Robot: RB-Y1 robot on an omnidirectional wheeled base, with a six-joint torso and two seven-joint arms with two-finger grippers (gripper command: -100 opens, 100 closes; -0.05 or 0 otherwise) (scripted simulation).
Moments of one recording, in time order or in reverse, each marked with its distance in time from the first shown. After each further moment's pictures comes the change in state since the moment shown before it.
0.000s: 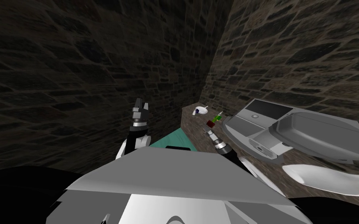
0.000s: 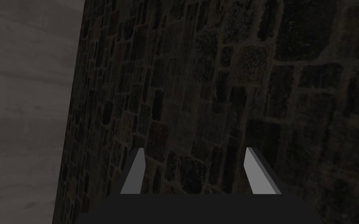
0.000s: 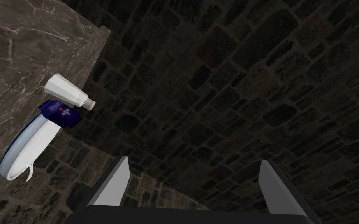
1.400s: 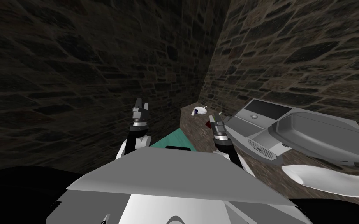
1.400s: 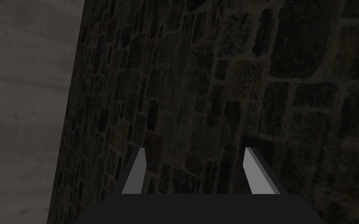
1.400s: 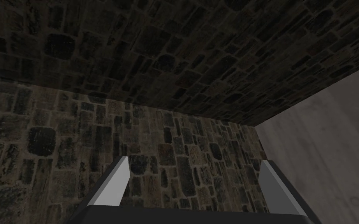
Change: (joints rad) left arm 0.000 0.000 0.000 0.000 0.000 0.000 0.000; right arm -0.124 0.404 -0.080 -0.046 -0.048 -0.077 -0.004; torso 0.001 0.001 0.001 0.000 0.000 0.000
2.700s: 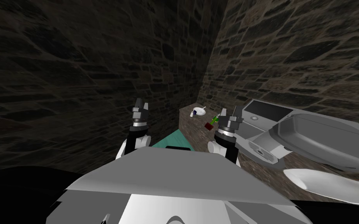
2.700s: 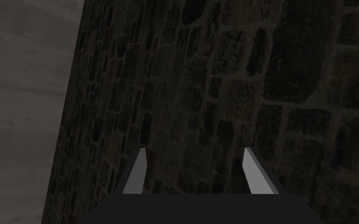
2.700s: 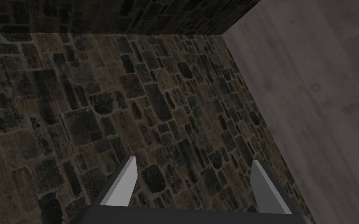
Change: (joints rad) left arm 0.000 0.000 0.000 0.000 0.000 0.000 0.000; right arm -0.121 0.348 -0.079 -0.035 -0.060 -0.083 -0.013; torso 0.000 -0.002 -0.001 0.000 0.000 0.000
